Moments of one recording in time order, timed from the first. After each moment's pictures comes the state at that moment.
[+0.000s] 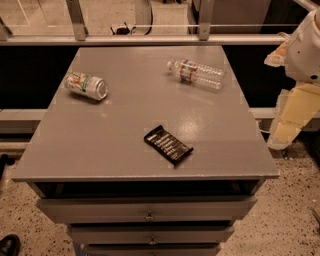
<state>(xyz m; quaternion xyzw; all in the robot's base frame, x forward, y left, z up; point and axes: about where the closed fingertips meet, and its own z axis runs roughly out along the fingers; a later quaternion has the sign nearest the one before) 0.438 -0.216 0.978 -0.60 0.78 -0.04 0.16</state>
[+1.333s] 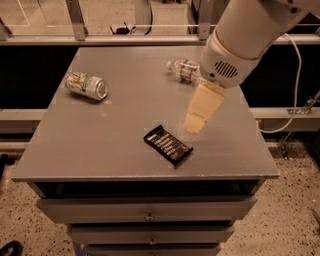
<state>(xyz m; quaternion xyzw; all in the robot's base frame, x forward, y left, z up) 0.480 -0.092 0.945 -0.55 0.81 0.05 0.17</state>
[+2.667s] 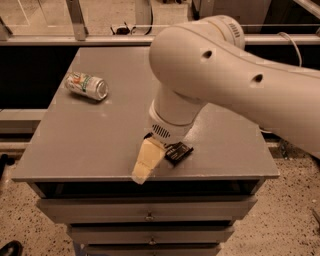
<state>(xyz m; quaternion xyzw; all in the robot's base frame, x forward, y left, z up) 0.453 -0.013 0.838 -0.49 0.86 0.05 0.14</state>
